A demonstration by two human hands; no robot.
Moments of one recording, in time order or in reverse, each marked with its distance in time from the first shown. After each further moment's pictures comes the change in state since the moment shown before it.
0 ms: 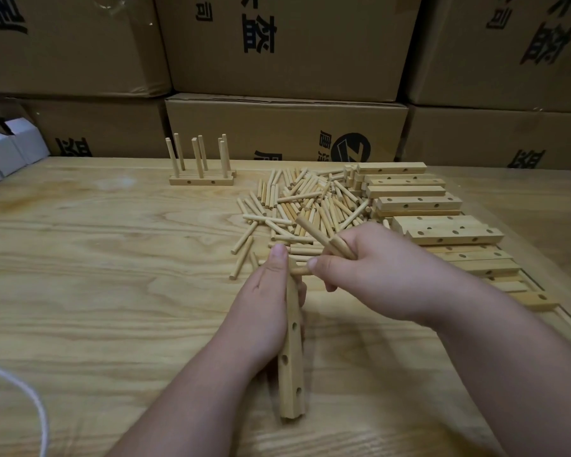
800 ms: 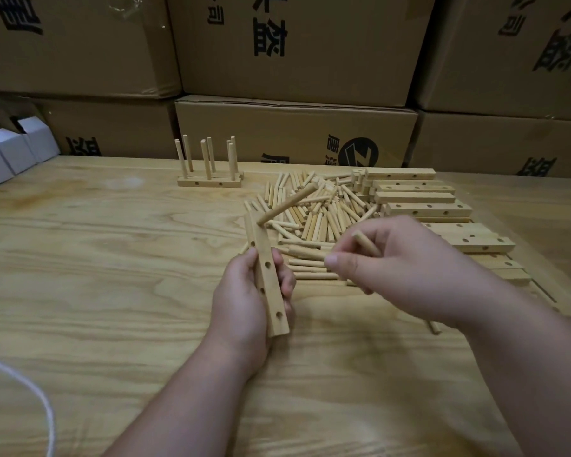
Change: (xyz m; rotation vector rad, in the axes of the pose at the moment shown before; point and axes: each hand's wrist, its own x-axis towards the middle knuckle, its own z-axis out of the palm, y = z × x) left_hand 0.010 0.010 -0.009 -0.661 -0.007 -0.094; right_hand -0.005 0.001 -0.014 0.099 0.016 -0.063
